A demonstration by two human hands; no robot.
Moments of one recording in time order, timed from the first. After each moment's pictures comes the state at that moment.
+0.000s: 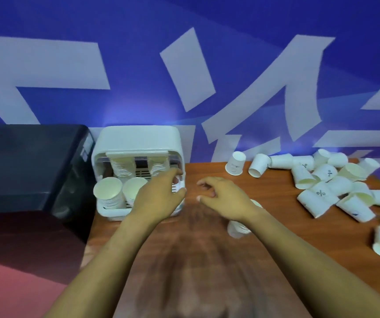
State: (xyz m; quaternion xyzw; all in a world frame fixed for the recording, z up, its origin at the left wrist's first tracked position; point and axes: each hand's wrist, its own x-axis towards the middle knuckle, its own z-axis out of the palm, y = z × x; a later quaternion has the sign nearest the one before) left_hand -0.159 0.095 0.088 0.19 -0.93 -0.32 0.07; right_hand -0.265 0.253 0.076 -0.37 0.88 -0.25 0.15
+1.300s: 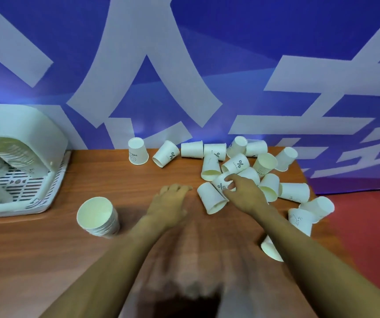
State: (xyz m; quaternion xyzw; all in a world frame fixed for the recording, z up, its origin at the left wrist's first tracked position) left_hand -0.388 0.422 0.017 0.12 -0.95 -0.24 -0.12; right_hand -0.515 0.599 0.025 -0.18 0.95 -0.19 0.17
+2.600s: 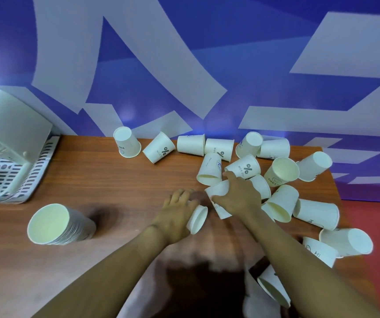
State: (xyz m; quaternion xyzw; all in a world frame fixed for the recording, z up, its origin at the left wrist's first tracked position) left_hand -0.465 0.461 -0.055 0.06 -0.97 -0.13 -0.18; right_hand -0.602 0.589 -0.043 -0.22 0.94 -0.11 0.22
